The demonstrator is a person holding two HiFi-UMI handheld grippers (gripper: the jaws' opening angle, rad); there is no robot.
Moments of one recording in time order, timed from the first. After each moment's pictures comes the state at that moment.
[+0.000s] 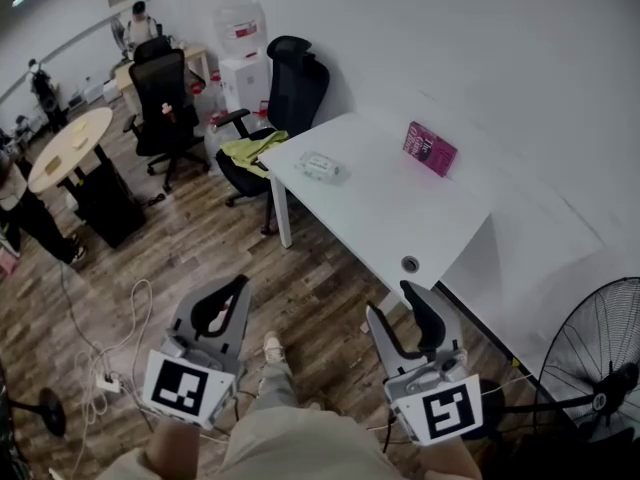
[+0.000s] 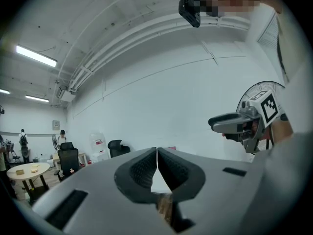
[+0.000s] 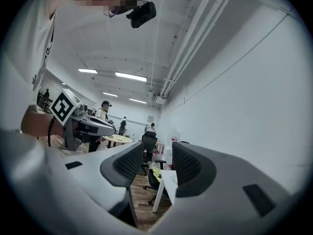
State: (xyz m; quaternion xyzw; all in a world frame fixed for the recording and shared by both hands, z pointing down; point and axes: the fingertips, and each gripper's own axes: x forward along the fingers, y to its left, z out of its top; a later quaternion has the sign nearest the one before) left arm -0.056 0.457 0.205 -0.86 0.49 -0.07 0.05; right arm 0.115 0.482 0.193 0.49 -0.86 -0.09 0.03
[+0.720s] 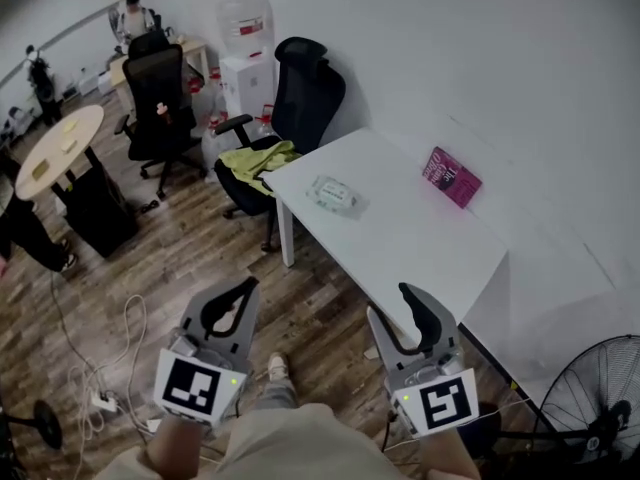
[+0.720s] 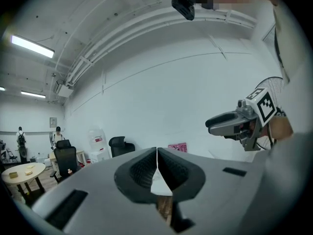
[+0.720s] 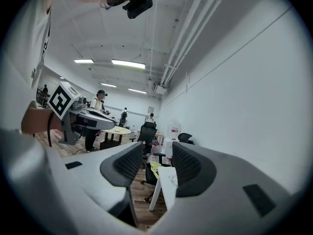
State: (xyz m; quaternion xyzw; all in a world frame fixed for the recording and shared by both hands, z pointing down) left arm -0.114 0.269 0.230 -0.87 0.48 -0.09 0.04; right arm 0.051 0.287 0.225 0.49 -0.86 -0.07 0.08
